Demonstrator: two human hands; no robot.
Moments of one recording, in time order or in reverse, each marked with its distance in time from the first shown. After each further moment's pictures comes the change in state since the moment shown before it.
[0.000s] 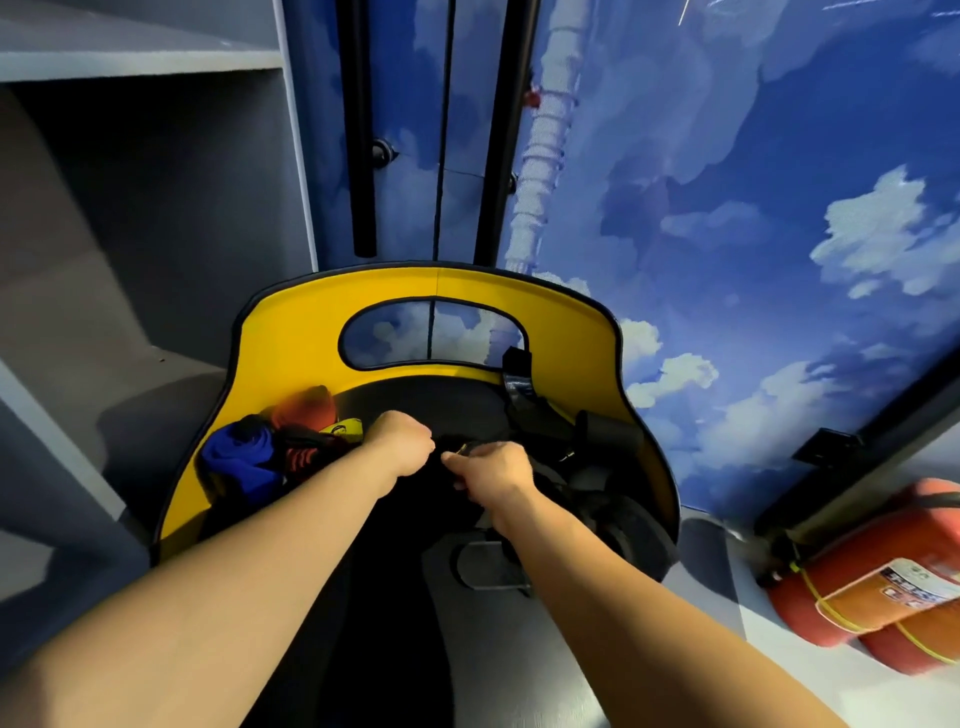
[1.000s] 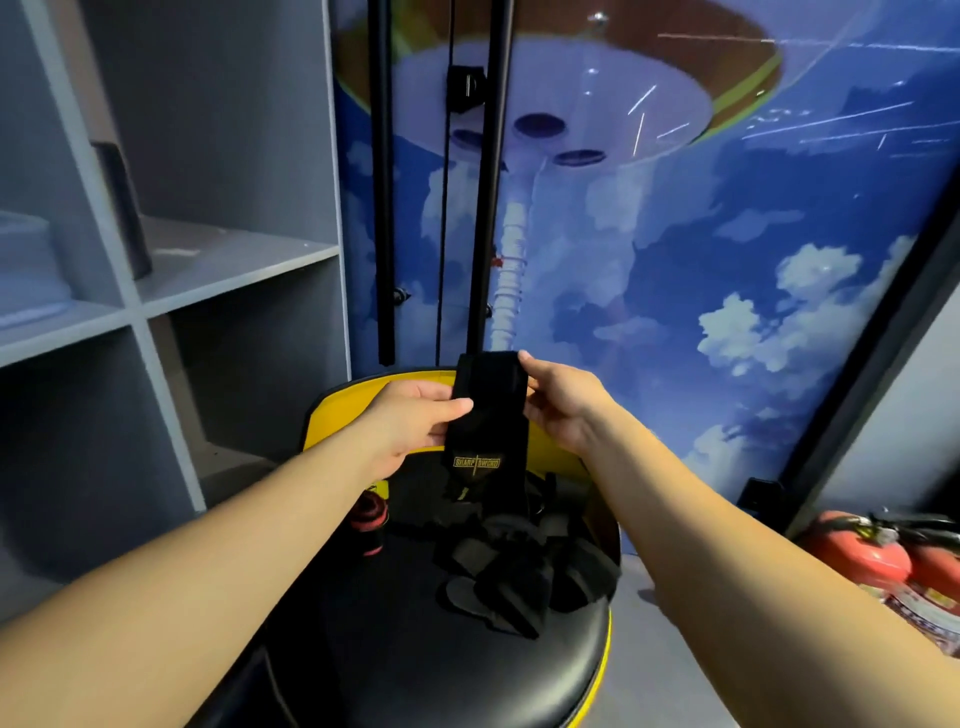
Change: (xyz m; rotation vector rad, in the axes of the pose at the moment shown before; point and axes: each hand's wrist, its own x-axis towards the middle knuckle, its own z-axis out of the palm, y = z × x) left_hand -0.223 0.116 -0.125 -0.521 -0.195 0.365; right_hand -0.202 -0.166 -0.161 0.777 -0.152 -0.200
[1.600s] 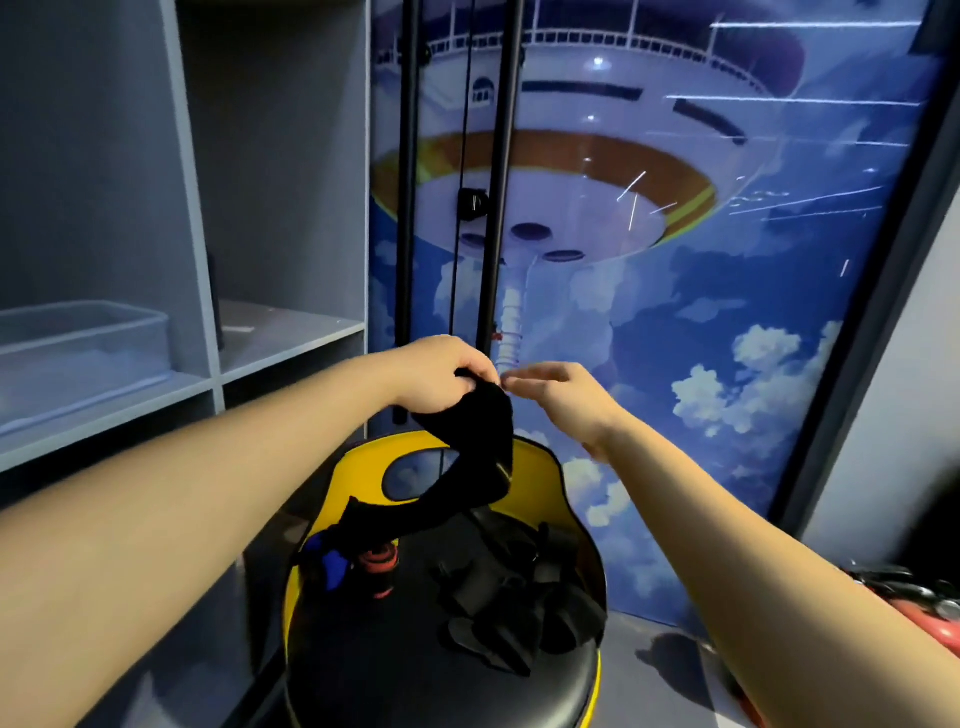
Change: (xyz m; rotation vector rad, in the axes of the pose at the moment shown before) left_hand -0.083 0.161 -0.004 1.151 -0.159 0.521; right_hand -0.112 -0.081 0.016 -0.848 -0.111 -0.446
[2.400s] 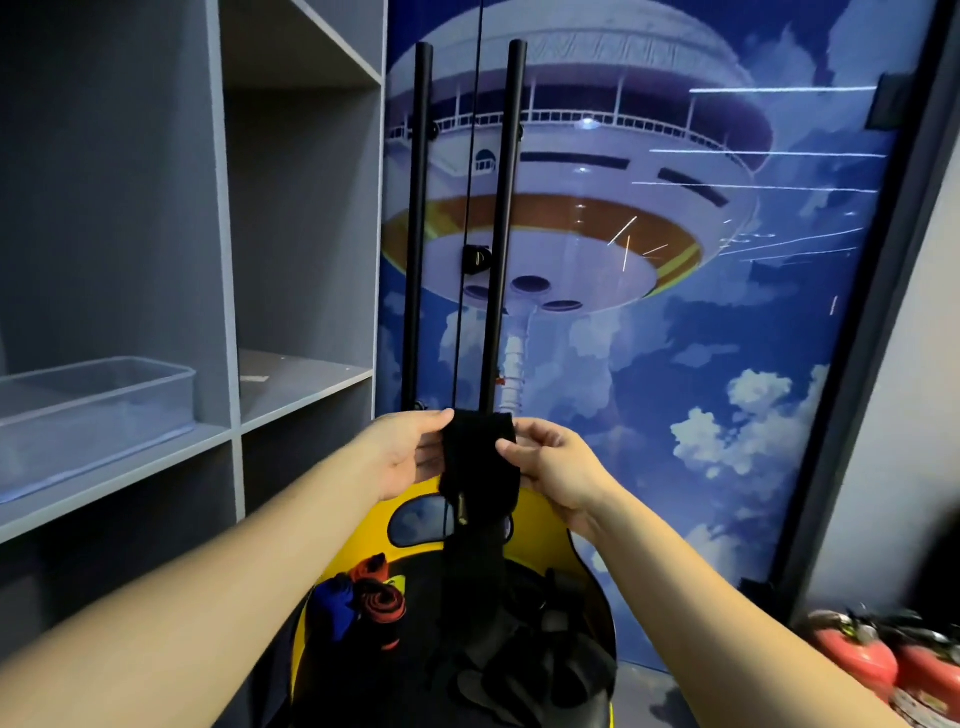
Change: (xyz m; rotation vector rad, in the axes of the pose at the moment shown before) left_hand -0.035 -0.014 0.022 -1.426 0.281 -0.548; right_hand -0.027 -0.013 0.032 0.574 -0.055 0.012
